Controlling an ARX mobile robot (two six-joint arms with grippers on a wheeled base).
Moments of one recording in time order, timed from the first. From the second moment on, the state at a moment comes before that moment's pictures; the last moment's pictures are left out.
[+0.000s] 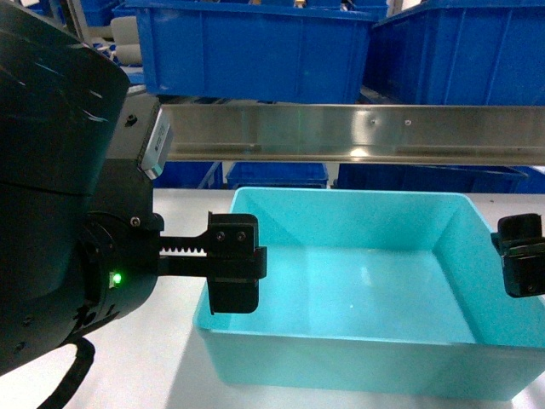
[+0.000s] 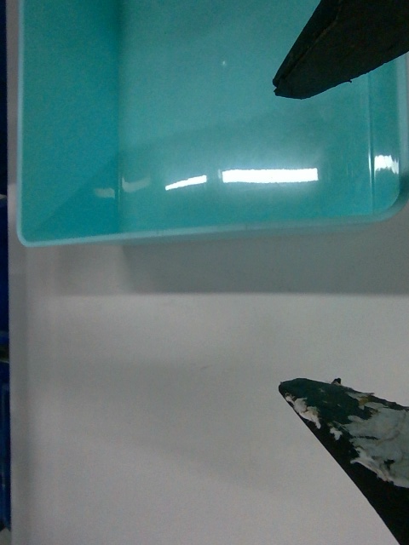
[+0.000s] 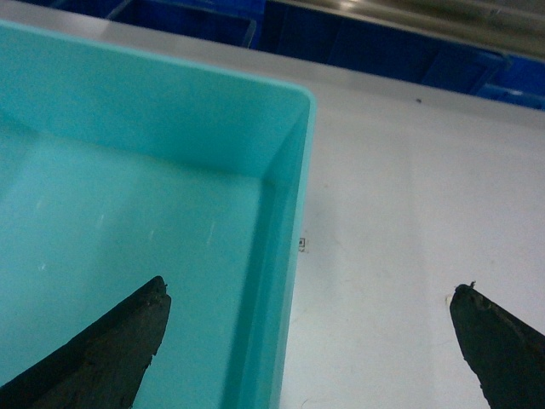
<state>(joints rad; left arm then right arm) -0.51 1.62 0.64 0.32 -0.35 -0.31 0.09 1.71 0.61 0.61 0.07 -0.11</state>
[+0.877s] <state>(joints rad) -0.49 1.81 0.78 0.31 -0.36 -0.32 0.04 1.91 0.72 0.52 0.00 0.01</state>
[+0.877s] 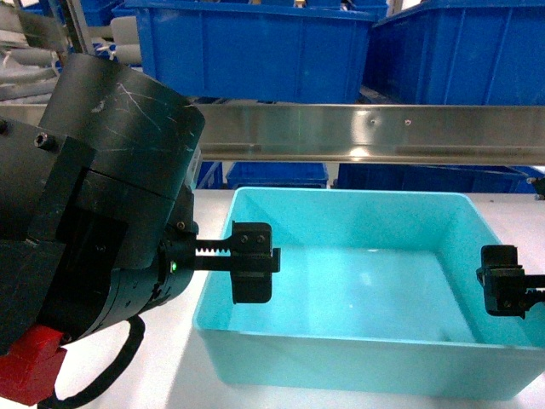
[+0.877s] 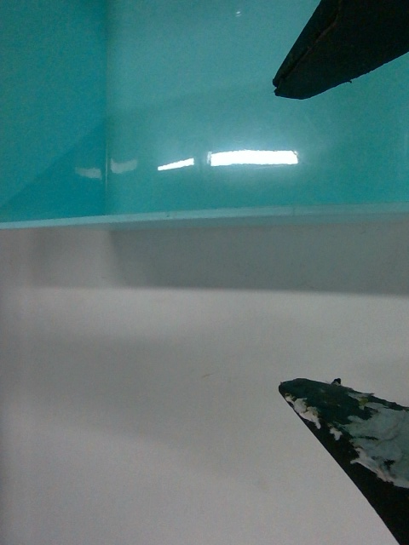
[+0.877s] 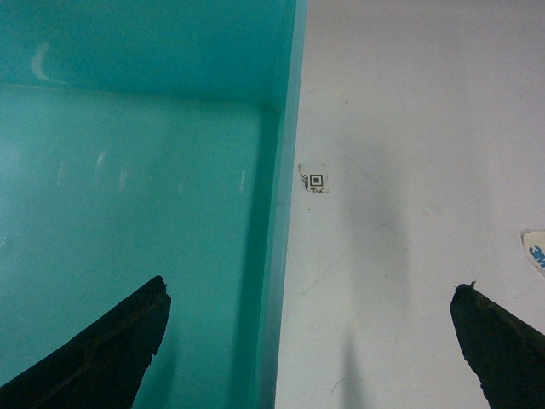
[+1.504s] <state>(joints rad) -0.42 1.89 0.76 0.33 -0.32 -0.34 0.04 1.92 0.72 0.52 0.00 0.05</state>
